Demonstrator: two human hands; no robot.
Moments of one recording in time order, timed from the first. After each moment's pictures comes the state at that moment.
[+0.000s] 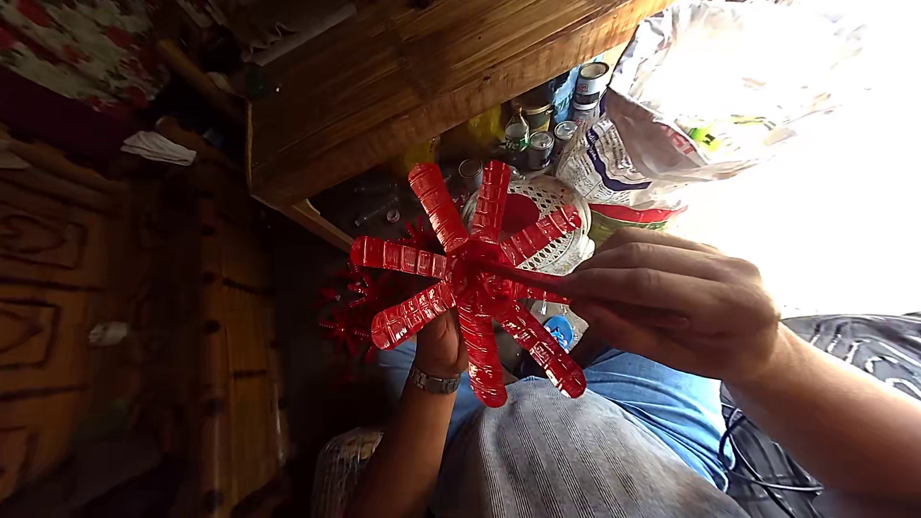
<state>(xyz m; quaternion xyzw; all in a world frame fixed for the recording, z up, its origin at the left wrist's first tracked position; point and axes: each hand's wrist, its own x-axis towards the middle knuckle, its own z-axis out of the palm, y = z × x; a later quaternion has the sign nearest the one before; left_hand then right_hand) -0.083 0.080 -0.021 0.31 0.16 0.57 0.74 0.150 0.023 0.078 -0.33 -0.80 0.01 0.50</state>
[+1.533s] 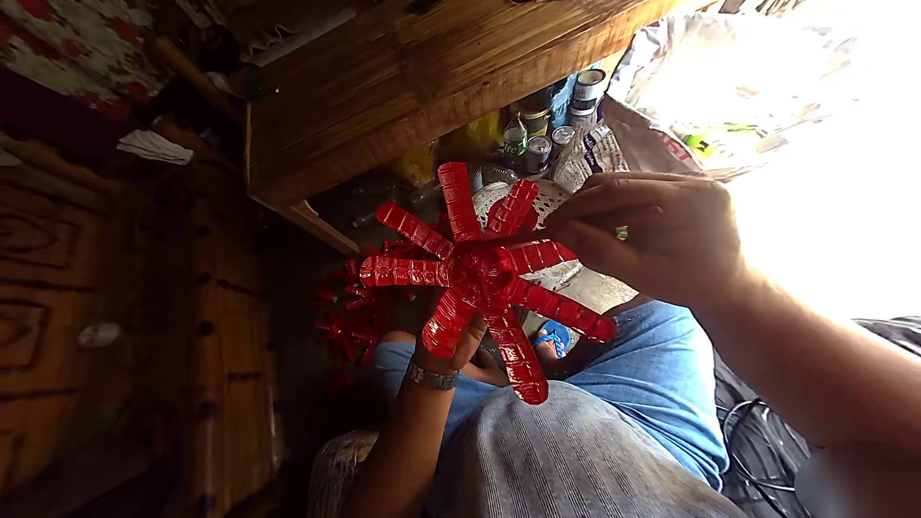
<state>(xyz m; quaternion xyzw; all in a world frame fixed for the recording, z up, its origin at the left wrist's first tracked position) -0.079 0.087 -0.005 0.24 0.13 0.51 0.82 0.157 0.062 0.100 -0.38 -0.76 0.09 0.52</state>
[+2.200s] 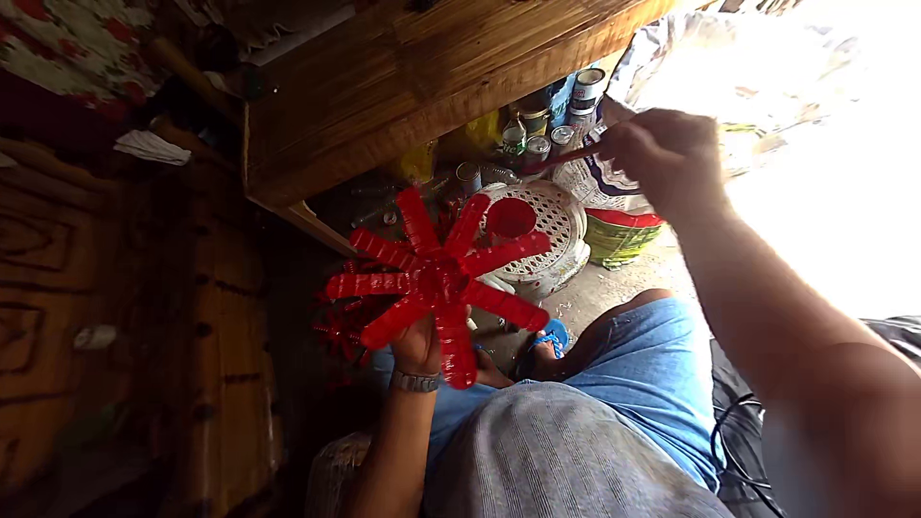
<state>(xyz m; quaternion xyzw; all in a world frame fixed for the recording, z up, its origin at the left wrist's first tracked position) -0.112 0.104 -0.047 0.22 0.13 0.57 0.78 0.241 0.124 0.048 -0.55 -0.59 0.16 0.57</state>
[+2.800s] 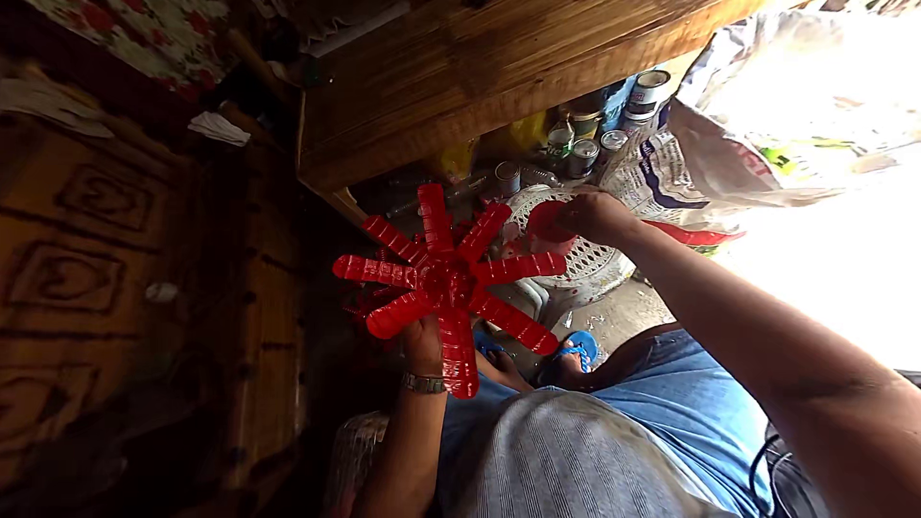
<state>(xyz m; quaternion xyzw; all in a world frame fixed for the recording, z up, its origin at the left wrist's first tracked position) -0.150 0.105 -0.062 0.36 0.35 0.66 0.56 0.202 0.215 -0.059 -0.68 -0.67 0.23 0.15</state>
